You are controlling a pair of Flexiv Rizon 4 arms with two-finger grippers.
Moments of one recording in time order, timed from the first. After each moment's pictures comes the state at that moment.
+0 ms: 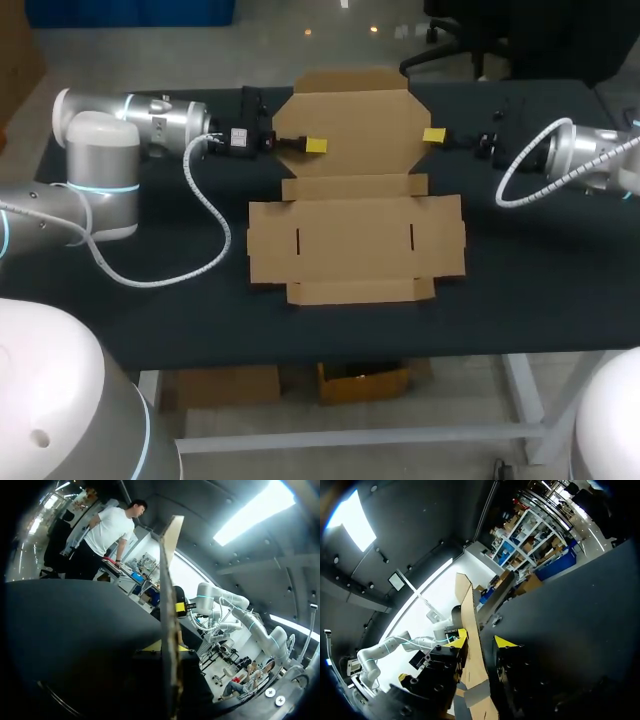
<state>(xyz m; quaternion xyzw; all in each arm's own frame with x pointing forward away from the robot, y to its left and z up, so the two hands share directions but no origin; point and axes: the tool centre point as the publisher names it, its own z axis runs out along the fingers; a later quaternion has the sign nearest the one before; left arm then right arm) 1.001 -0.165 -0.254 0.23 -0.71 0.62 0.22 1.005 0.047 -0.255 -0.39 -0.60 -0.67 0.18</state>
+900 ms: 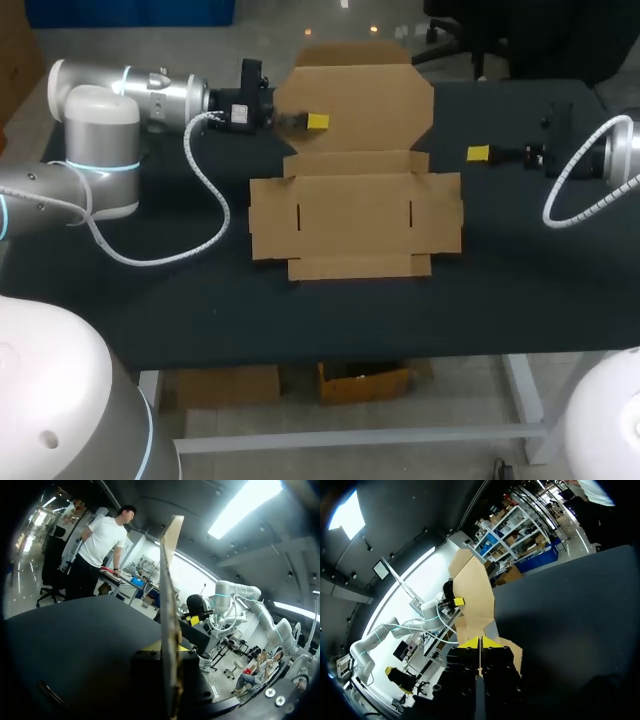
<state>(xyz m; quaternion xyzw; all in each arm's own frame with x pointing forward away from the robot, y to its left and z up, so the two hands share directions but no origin) 1.023 -0.168 -0.220 0.20 -0.73 0.63 0.17 0.937 -0.013 -0.240 -0.44 -0.66 -0.60 0.13</state>
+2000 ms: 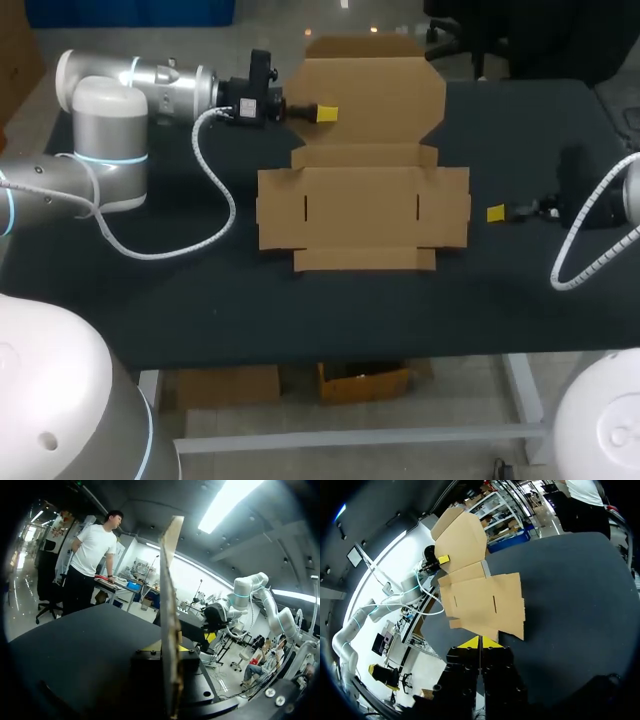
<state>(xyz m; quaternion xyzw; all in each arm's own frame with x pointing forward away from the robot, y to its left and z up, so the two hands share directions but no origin) 1.025 -0.183 -0.206 0.15 -0.74 0.64 0.14 0.835 -0.033 -0.274 -0.53 -0.70 -0.48 0.07</state>
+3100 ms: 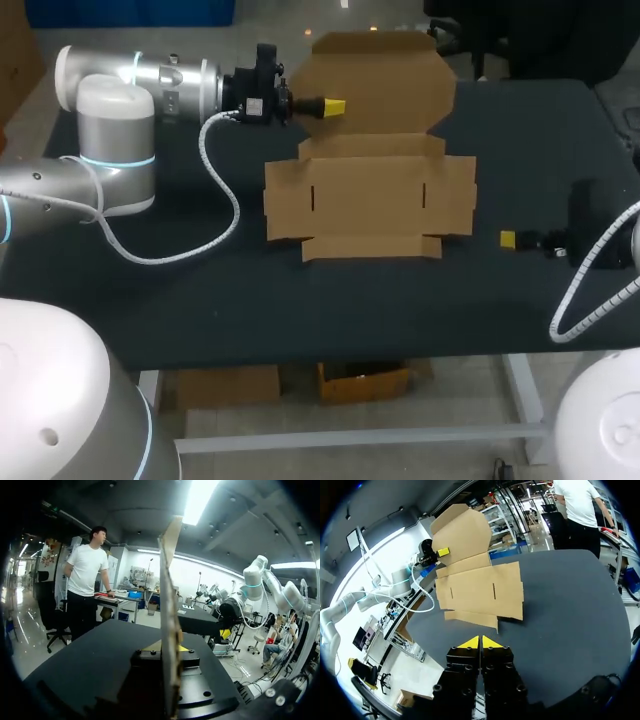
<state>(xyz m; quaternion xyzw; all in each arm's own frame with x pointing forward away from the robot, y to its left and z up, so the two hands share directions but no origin) 1.023 -0.195 -0.188 0.08 -0.76 0.65 0.04 0.797 -0.047 -0.280 -0.52 -0.71 -0.48 -0.03</state>
